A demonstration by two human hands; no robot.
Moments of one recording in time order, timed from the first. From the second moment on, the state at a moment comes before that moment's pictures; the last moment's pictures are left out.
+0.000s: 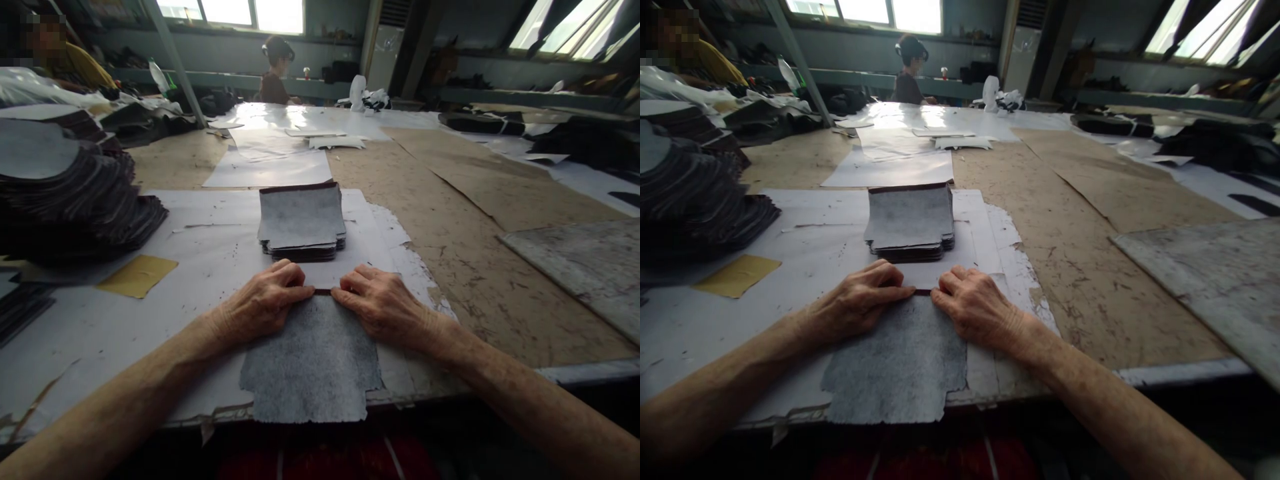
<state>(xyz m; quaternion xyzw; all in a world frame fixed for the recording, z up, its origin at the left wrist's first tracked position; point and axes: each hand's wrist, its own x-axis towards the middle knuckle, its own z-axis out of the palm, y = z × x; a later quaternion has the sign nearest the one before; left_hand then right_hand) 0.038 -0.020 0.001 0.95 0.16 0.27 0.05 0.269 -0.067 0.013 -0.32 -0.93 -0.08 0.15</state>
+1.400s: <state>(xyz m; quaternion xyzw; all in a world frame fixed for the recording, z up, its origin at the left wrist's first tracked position) 0.037 -0.015 -0.004 0.94 0.19 0.27 0.08 0.308 -0.059 0.006 -0.30 -0.92 0.00 0.25</state>
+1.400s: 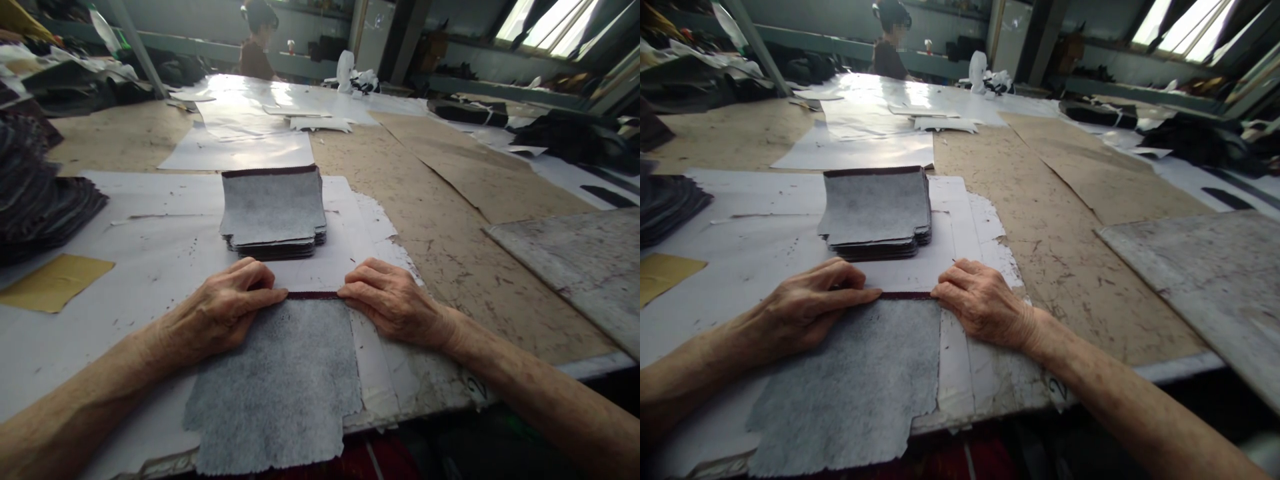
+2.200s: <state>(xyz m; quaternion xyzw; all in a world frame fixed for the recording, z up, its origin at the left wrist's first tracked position) 0.039 -0.018 0.001 0.95 0.17 0.27 0.06 0.251 -0.072 0.011 -0.40 -0.88 -0.09 0.25</state>
